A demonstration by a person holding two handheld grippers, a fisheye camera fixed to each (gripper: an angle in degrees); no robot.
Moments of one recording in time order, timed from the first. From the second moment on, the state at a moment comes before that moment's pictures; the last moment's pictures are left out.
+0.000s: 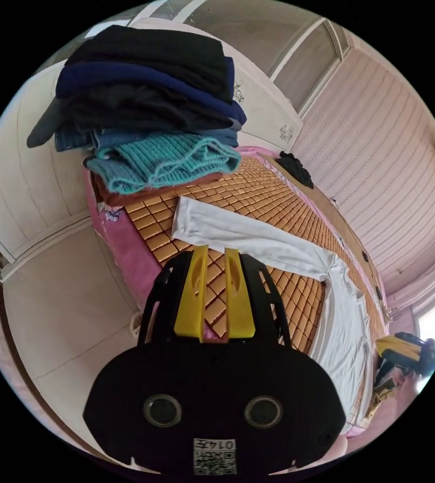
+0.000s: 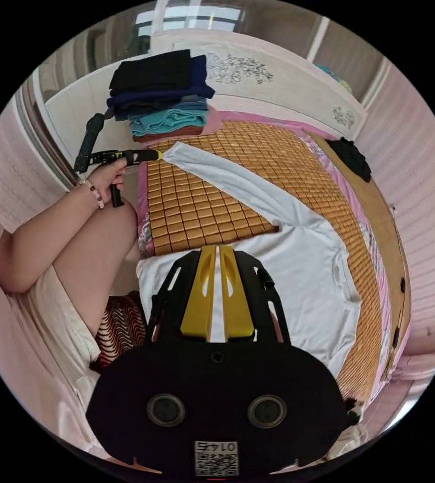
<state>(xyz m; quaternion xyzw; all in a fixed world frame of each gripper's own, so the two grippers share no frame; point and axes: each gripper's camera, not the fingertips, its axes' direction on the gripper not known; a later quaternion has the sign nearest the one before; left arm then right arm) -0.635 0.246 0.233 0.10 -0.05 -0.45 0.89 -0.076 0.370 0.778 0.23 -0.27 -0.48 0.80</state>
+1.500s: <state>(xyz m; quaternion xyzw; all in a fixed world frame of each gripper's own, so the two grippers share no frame) -0.666 0.263 0.234 0.18 -0.05 -0.39 0.90 -0.350 0.225 0.739 0.21 -0.38 -0.52 0.74</state>
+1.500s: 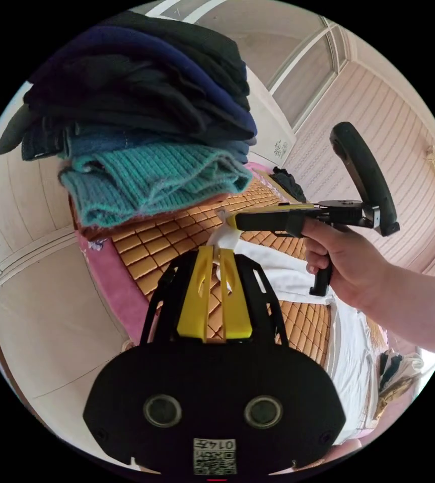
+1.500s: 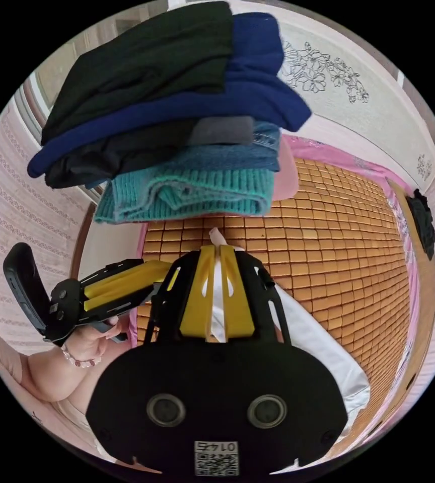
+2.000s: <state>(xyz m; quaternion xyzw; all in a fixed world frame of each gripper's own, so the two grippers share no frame) -0.382 0.069 0.132 0.36 0.28 0.09 0.89 0.225 0.254 0.695 0.38 -0.32 -0.17 0.85</state>
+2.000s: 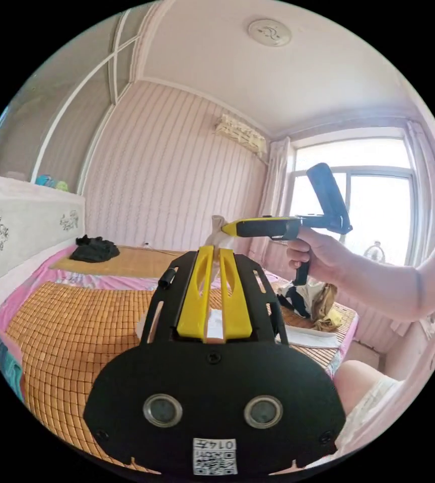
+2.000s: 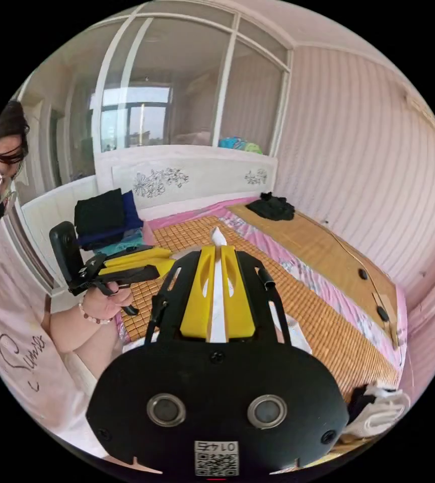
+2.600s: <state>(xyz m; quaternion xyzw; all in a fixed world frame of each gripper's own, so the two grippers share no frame) -0.145 0.138 0.267 -0.03 0.38 0.32 0.87 0.325 0.391 0.957 -0.02 -0.36 0.02 0.93</state>
